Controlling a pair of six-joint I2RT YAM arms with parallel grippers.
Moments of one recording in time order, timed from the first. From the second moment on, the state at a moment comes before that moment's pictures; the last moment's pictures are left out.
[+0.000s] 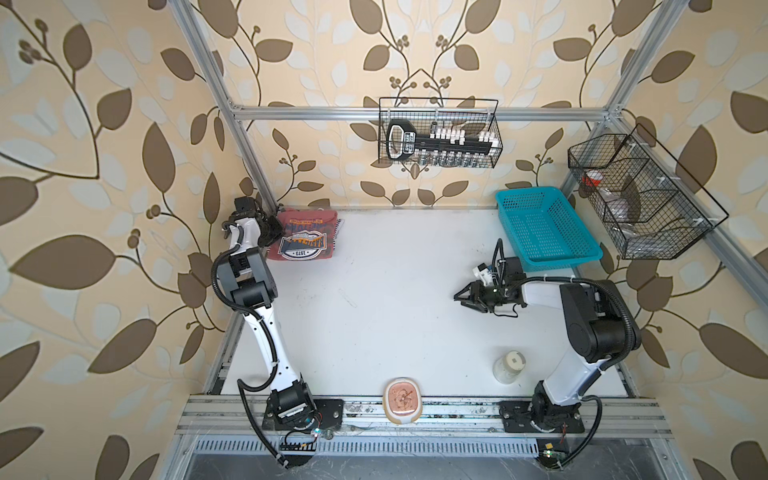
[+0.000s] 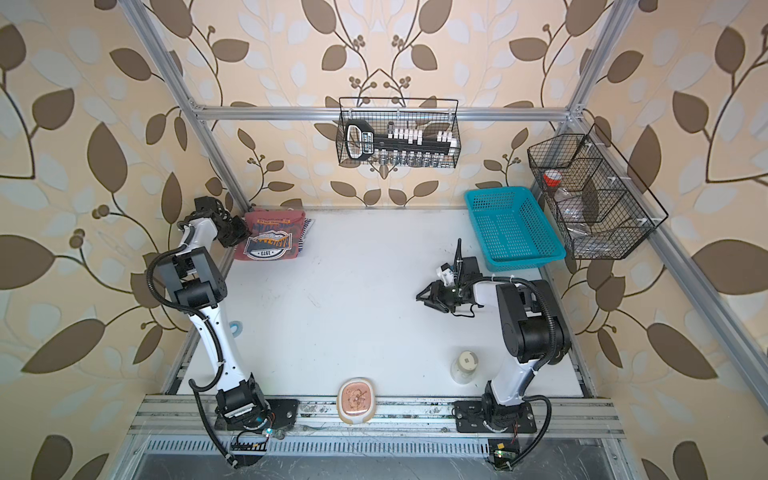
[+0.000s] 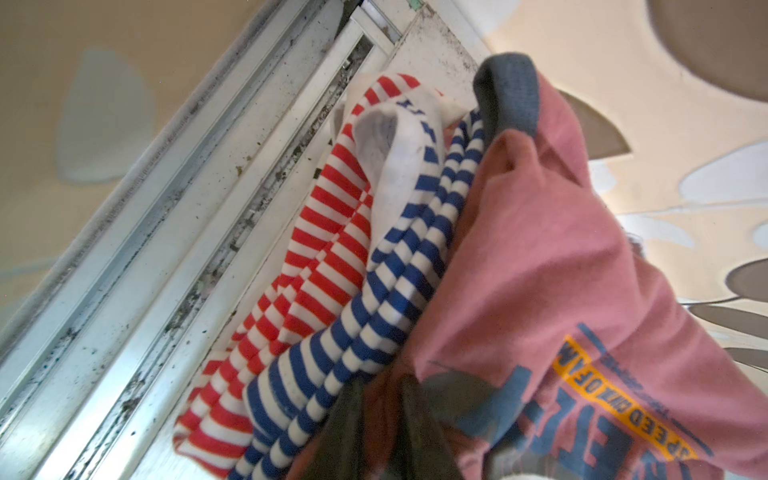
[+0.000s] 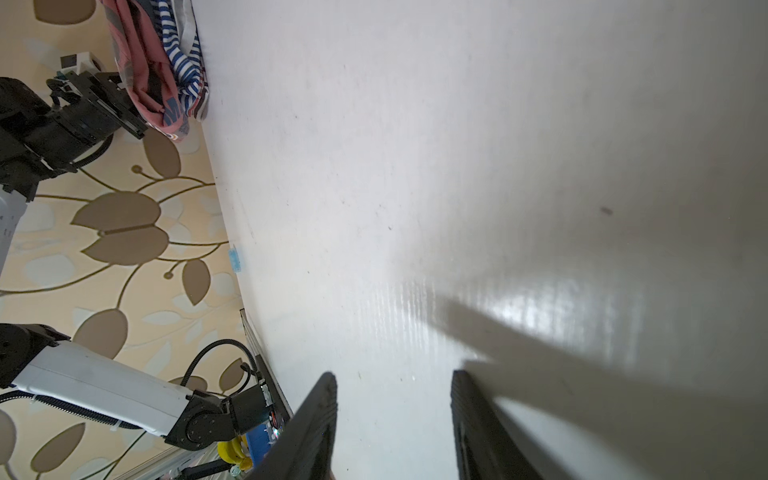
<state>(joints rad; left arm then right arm) 0.45 2.38 2.09 -0.70 0.35 -0.37 0.09 1.75 0.79 -0.15 -0.77 0.49</state>
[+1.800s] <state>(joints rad) -0.04 1.31 0.39 0.32 -0.40 -0.23 -0.08 1.14 0.22 0.64 -0.01 0.06</state>
